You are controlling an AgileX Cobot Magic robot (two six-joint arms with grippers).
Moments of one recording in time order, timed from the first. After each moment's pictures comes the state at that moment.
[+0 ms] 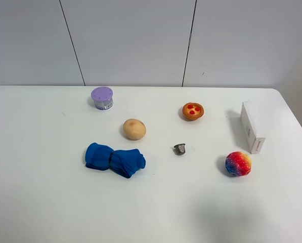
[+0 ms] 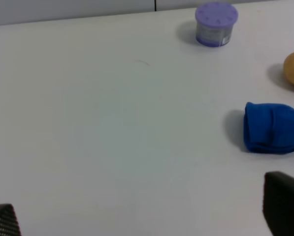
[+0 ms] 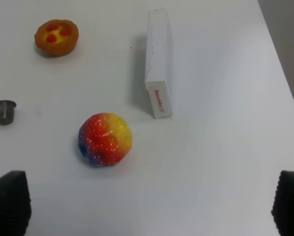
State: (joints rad) left arm 0.00 -0.01 -0.51 0.01 1.06 0.01; right arm -0.02 0.00 -0.49 0.00 1.06 -0.02
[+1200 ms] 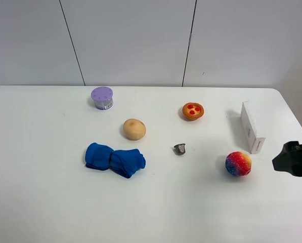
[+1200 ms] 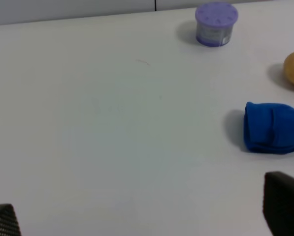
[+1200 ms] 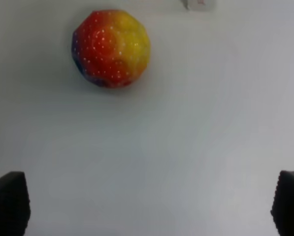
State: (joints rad) left arm 0.00 -0.01 -0.51 0.01 1.06 0.01; right arm -0.02 0.93 -0.66 0.06 0.96 -0.19
